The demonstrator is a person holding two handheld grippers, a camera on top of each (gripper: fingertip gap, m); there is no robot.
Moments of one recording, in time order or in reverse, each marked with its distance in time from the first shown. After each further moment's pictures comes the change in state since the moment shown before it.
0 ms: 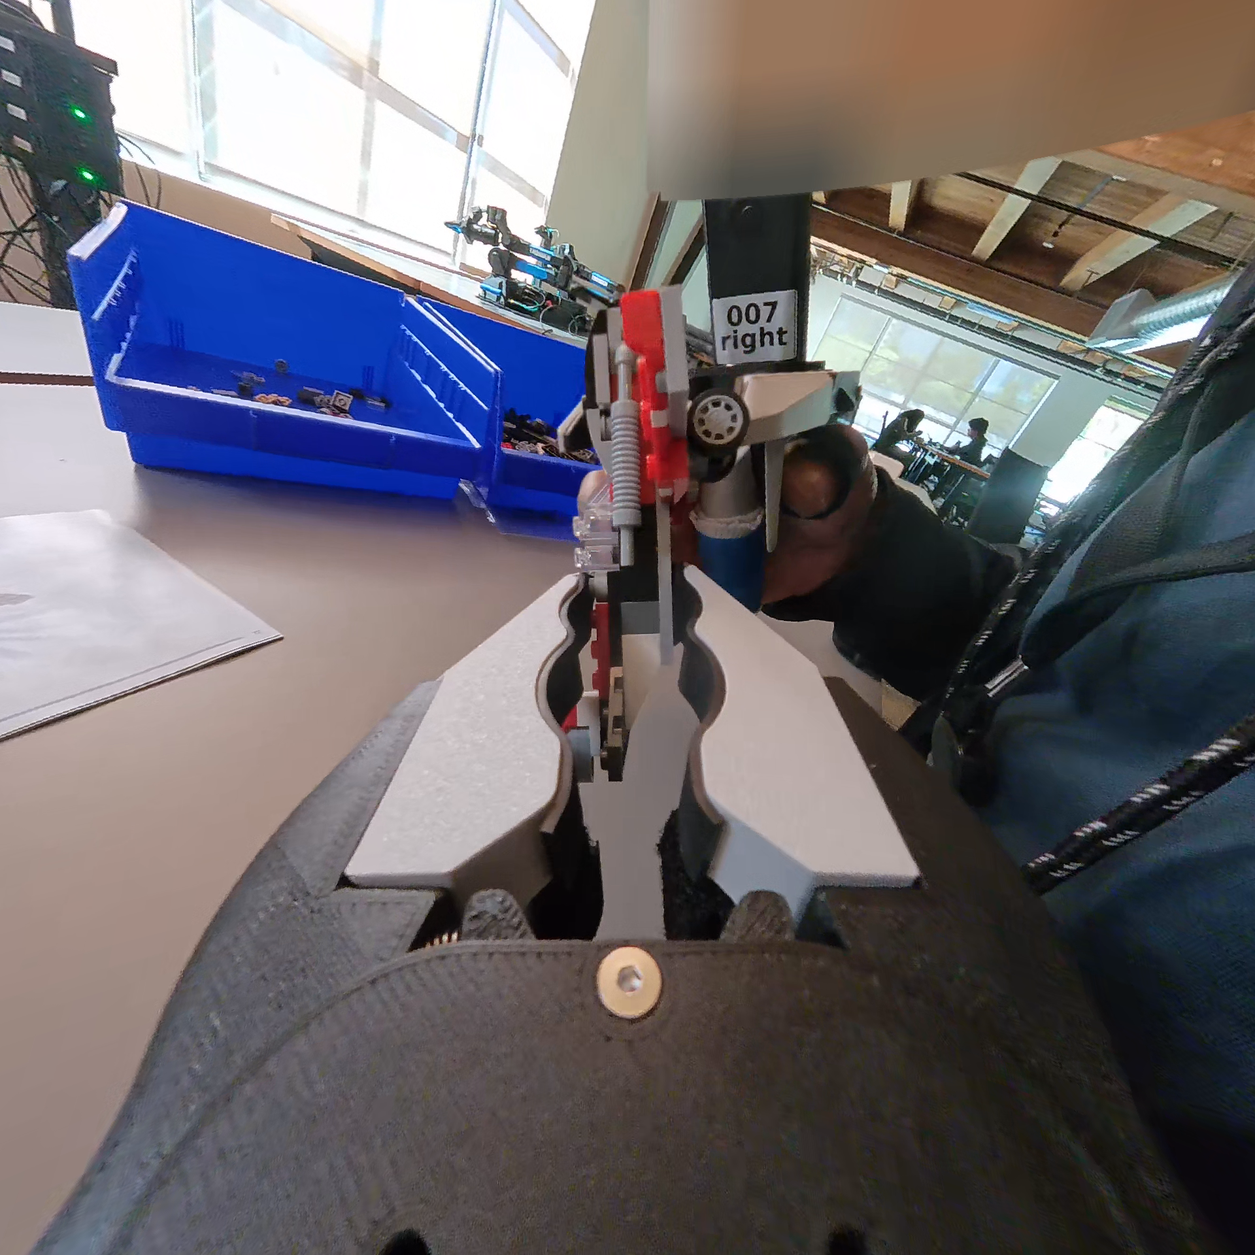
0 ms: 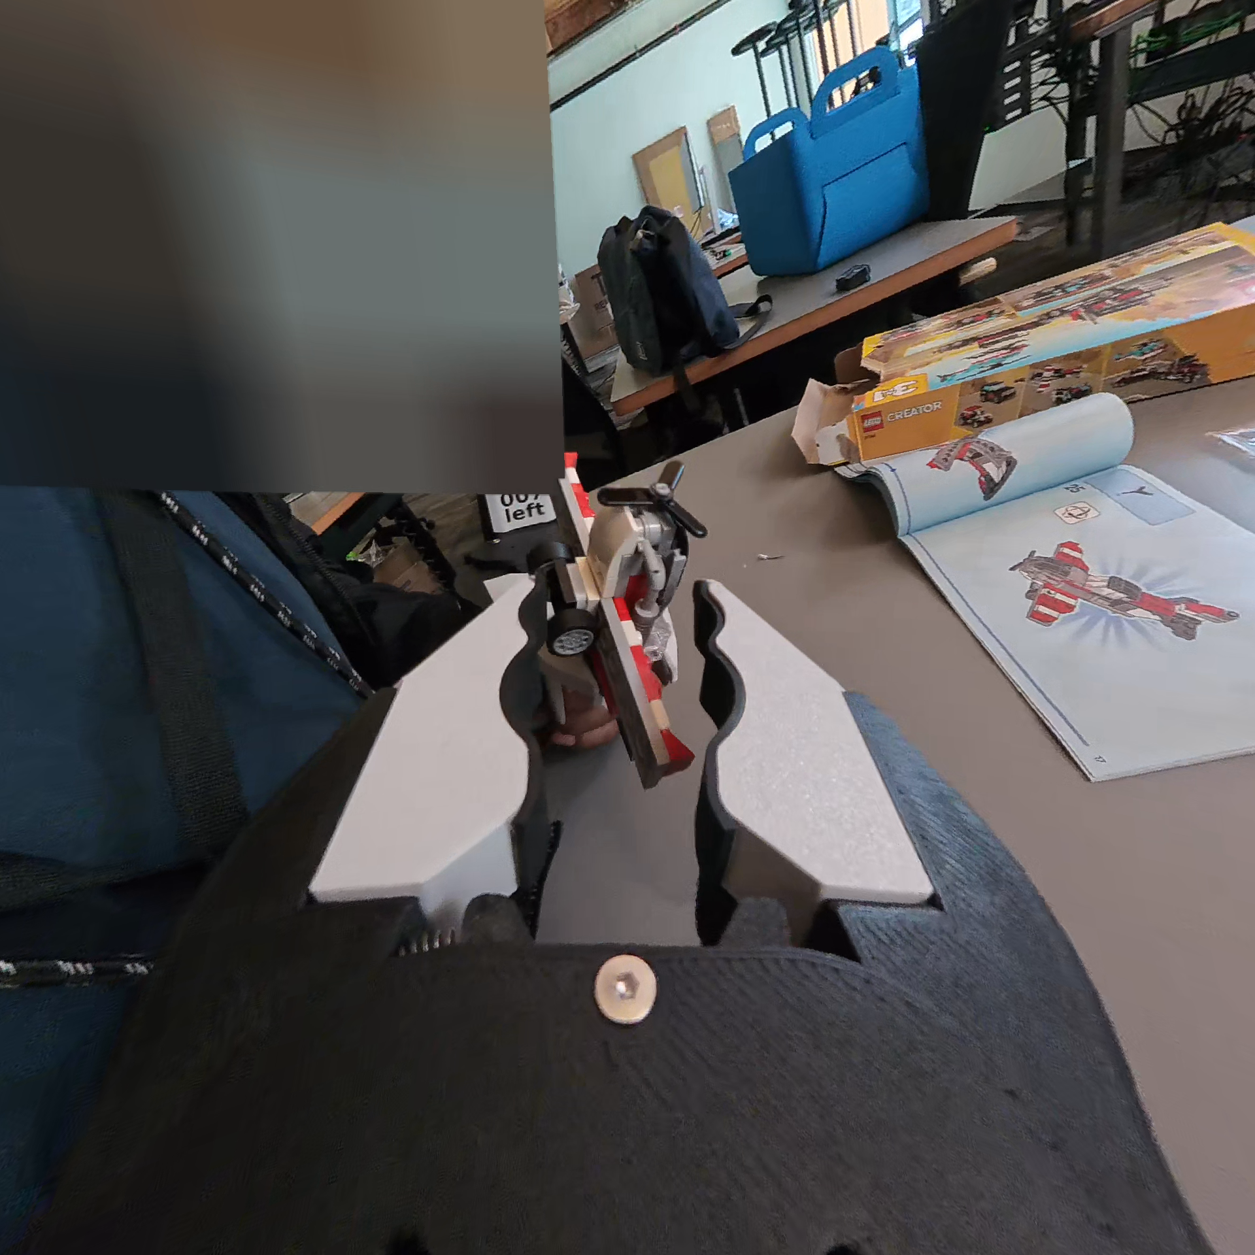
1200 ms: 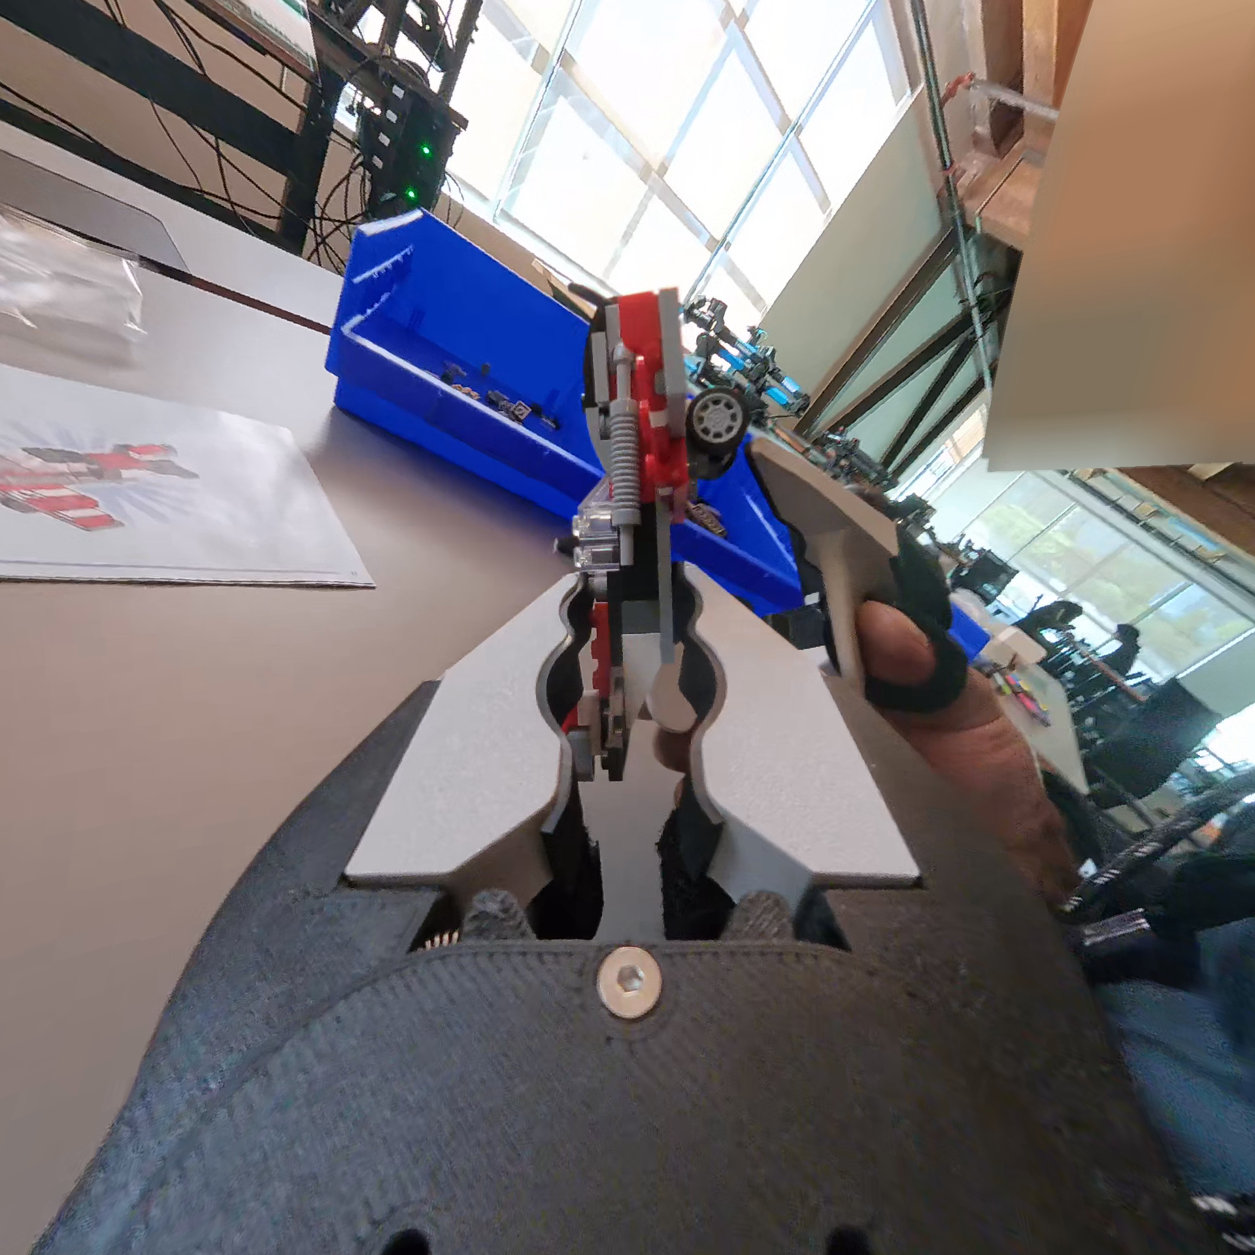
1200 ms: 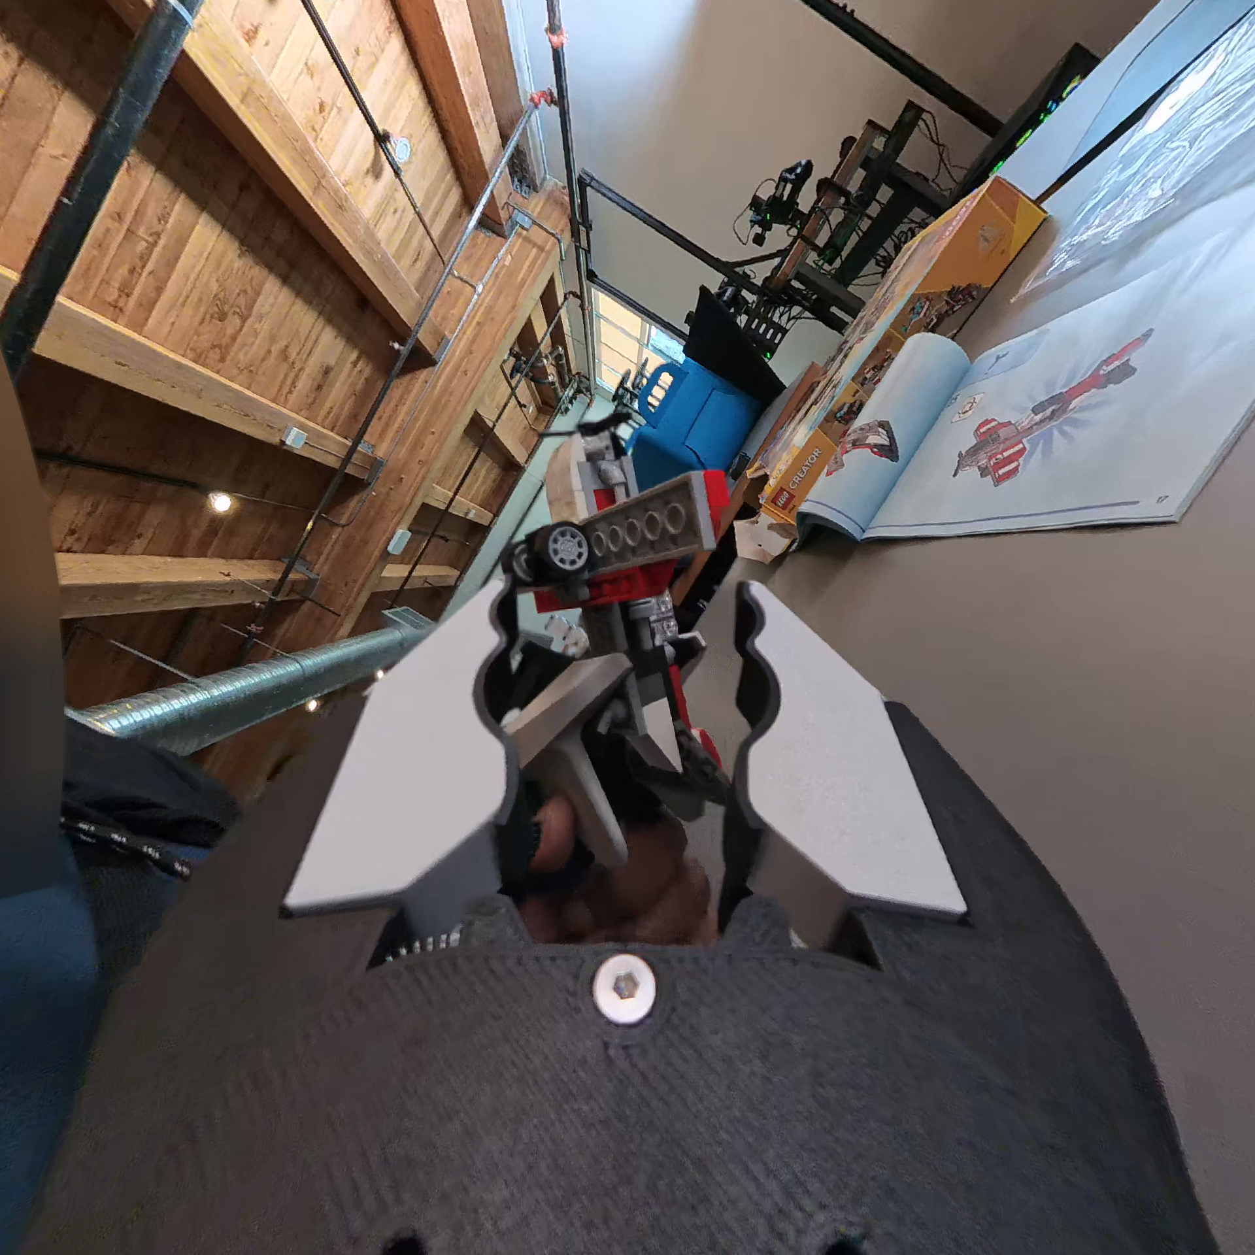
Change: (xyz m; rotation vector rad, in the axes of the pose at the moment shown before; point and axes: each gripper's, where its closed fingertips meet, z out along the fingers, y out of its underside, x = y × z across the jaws) left arm -0.030 -0.006 0.014 0.126 -0.332 -0.226; right arm 0.040 0.006 0.001 0.504 0.179 0.599
